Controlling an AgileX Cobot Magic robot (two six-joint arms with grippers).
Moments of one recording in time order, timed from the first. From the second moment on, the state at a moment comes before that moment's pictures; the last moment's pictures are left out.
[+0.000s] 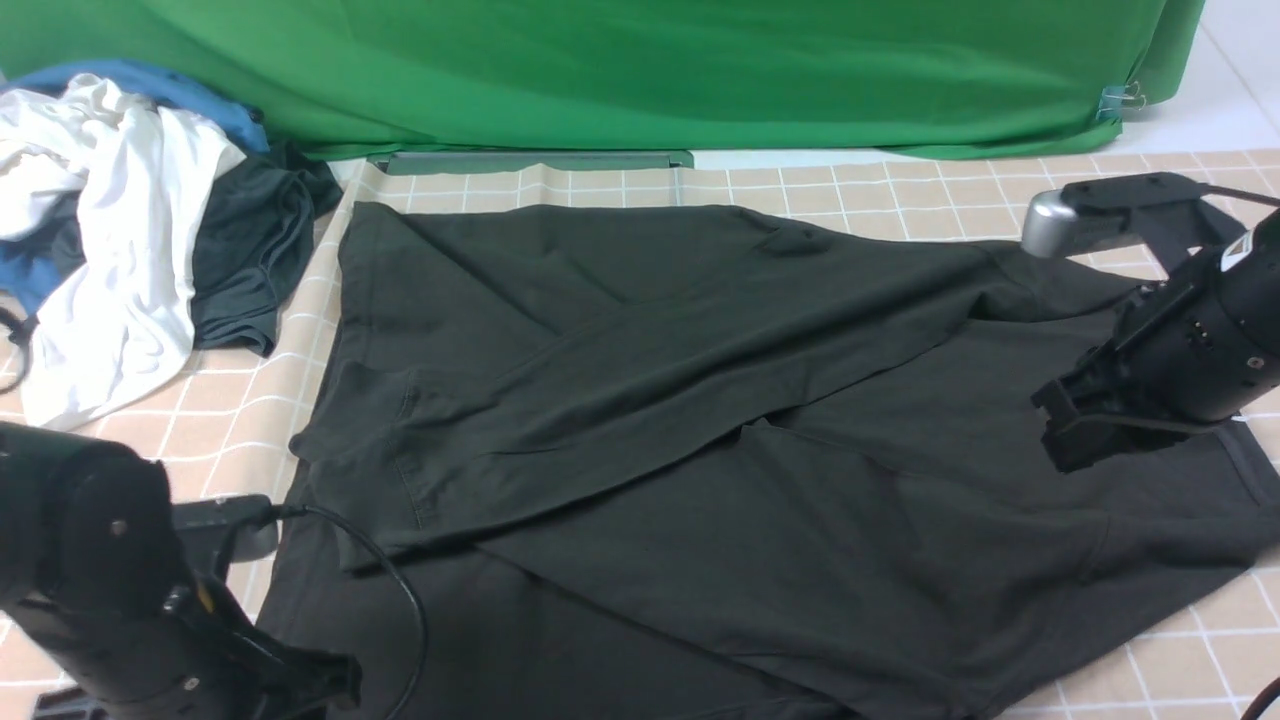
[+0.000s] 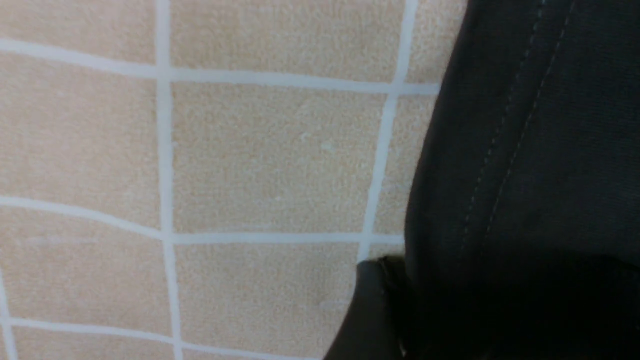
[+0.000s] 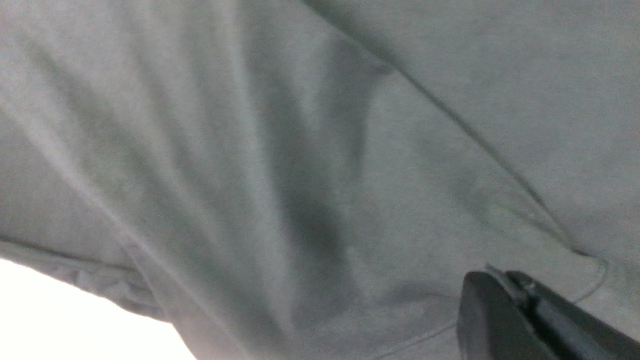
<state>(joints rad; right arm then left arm) 0.18 1.51 -1.07 0.28 0.94 -0.27 -0.25 1.44 -0.56 -0.08 0.80 -0.29</state>
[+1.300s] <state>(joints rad) 0.62 1.58 -0.74 0.01 0.61 -0.24 -0.25 1.22 -0.70 0.04 0.98 -0.35</state>
